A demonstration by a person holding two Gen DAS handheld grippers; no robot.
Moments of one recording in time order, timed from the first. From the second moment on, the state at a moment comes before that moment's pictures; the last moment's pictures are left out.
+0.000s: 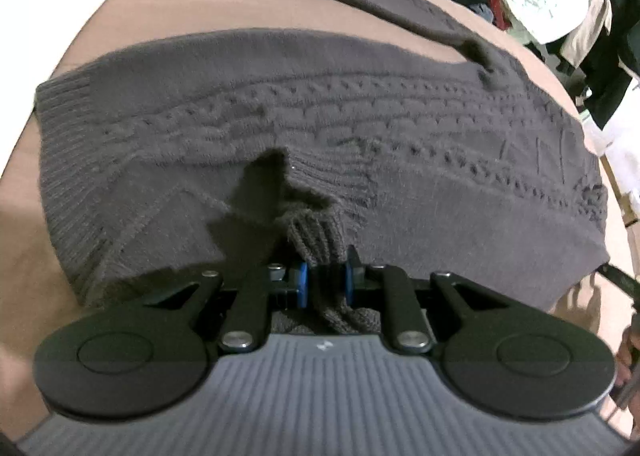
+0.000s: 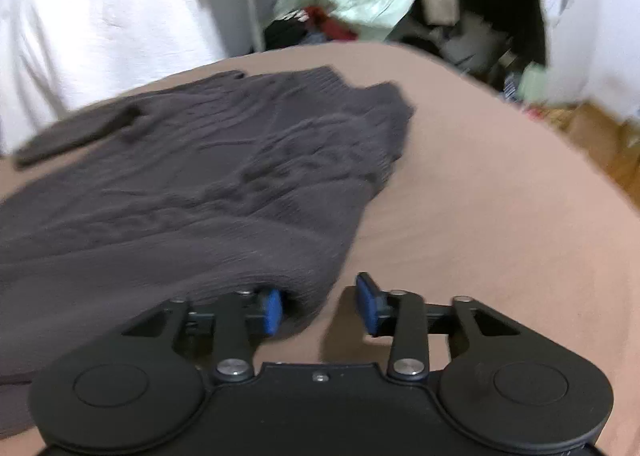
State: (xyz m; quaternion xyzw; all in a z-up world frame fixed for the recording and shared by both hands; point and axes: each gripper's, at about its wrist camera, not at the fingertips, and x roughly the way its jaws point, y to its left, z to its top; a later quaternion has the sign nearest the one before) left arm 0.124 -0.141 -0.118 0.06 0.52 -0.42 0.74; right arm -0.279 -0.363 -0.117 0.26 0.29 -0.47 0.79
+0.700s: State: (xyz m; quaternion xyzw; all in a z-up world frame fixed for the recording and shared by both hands) left arm 0.114 -0.136 -0.105 0.11 0.50 -0.42 0.75; right arm -0.269 -0.442 -0.120 0.25 0.22 -0.53 0.78
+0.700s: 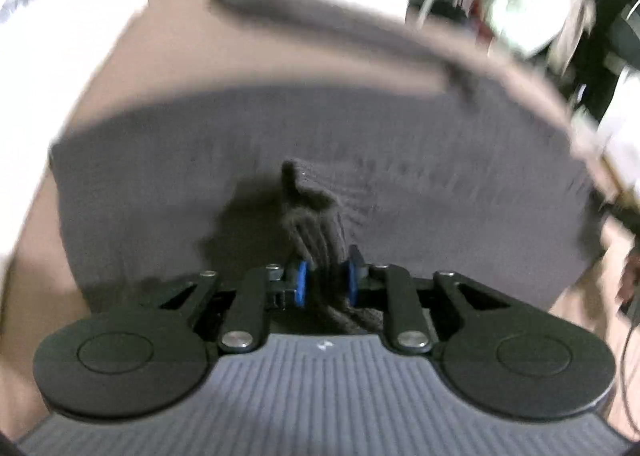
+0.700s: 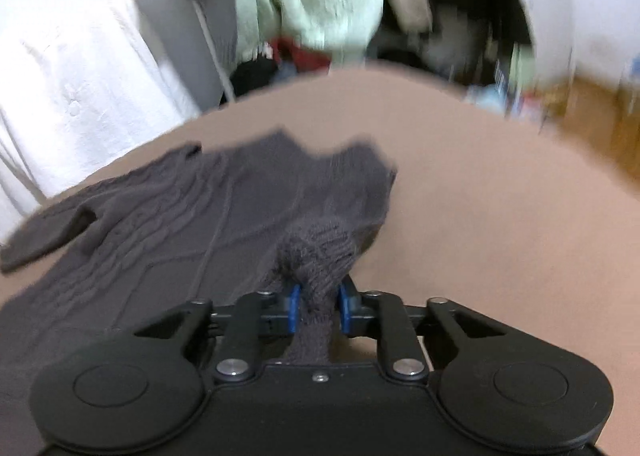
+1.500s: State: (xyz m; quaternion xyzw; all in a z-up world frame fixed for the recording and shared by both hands) left arm 0.198 -0.015 -0.135 -0.06 0.59 -0.28 0.76; right arm -0.067 -0.127 -0.087 -0.06 0.37 0.13 0.92
